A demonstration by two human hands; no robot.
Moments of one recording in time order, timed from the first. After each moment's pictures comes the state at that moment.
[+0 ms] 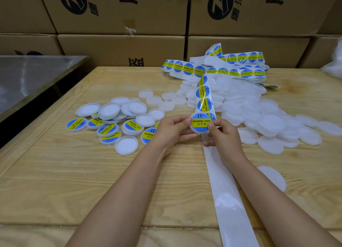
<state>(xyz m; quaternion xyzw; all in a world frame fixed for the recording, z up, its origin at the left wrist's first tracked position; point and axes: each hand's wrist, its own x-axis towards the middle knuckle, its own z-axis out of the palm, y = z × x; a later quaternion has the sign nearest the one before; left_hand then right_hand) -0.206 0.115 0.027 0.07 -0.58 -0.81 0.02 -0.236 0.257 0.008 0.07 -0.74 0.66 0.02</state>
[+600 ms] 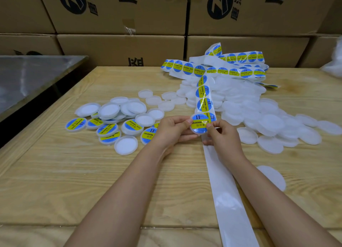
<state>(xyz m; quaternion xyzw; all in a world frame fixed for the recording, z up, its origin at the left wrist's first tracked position) -0.206 0.116 0.028 0.08 -0.59 -0.81 0.02 -0.233 0.257 0.013 0.06 -0.78 0.62 0.02</state>
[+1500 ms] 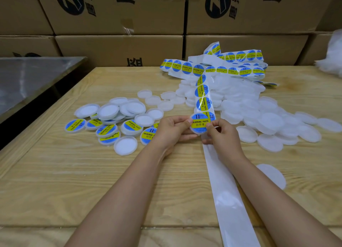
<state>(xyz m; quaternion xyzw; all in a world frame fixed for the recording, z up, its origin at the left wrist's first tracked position) -0.206 0.119 0.027 0.09 -0.60 -0.79 0.03 -0.231 0.257 0.014 0.06 -0.79 0.61 0.03</state>
